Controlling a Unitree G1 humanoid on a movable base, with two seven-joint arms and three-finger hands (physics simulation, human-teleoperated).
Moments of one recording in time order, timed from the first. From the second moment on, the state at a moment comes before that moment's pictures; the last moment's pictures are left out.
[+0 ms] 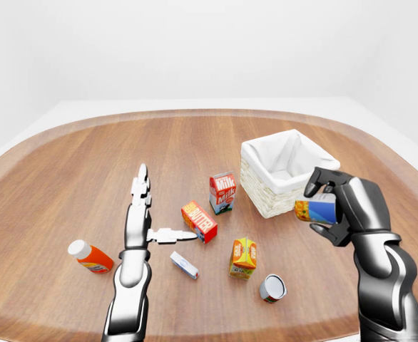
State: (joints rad) left arm 0.06 0.02 0.02 -0.17 0.14 -0.09 0.01; right arm 0.01 -0.17 -0.34 -0.46 -0.82 -0.09 0.25
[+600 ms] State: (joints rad) left arm 0.05 0.02 0.03 -0.17 0.14 -0.09 0.01; right arm -0.46 -0.31 -0.17 -0.15 -0.90 -0.07 0.20
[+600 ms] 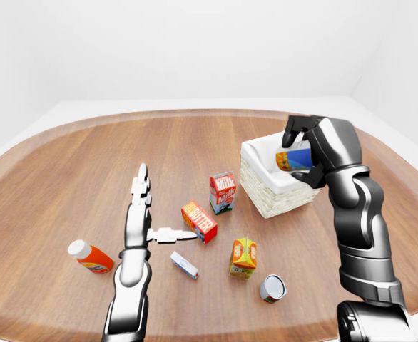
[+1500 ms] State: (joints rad) left arm 0.05 0.02 0.03 -0.17 0.13 -0.09 0.00; right arm -1.13 -0.30 0.02 1.16 -1.04 -0.06 -0.29
